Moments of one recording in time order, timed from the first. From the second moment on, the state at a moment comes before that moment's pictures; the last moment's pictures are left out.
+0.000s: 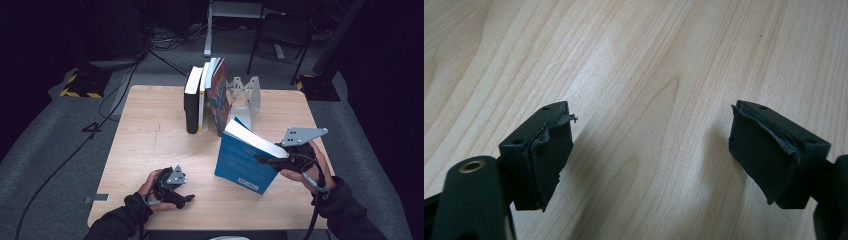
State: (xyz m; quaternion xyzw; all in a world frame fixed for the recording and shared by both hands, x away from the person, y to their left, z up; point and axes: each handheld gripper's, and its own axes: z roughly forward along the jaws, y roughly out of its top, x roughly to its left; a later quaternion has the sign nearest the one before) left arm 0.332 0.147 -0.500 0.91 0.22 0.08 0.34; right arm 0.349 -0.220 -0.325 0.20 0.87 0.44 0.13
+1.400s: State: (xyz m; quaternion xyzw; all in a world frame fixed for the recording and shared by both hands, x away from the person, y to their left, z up) left arm 0.337 0.150 -0.505 0.90 0.21 0.08 0.36; right arm 0.356 -0.256 -0.295 0.27 0.86 0.39 0.19
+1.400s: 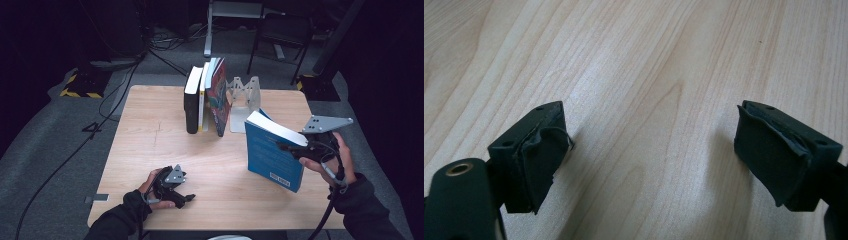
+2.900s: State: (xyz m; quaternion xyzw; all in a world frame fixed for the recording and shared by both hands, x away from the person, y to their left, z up) left arm 0.339 0.150 -0.505 0.90 0.21 0.08 0.36; right arm 0.525 -0.167 -0.284 0.40 0.78 0.38 0.29
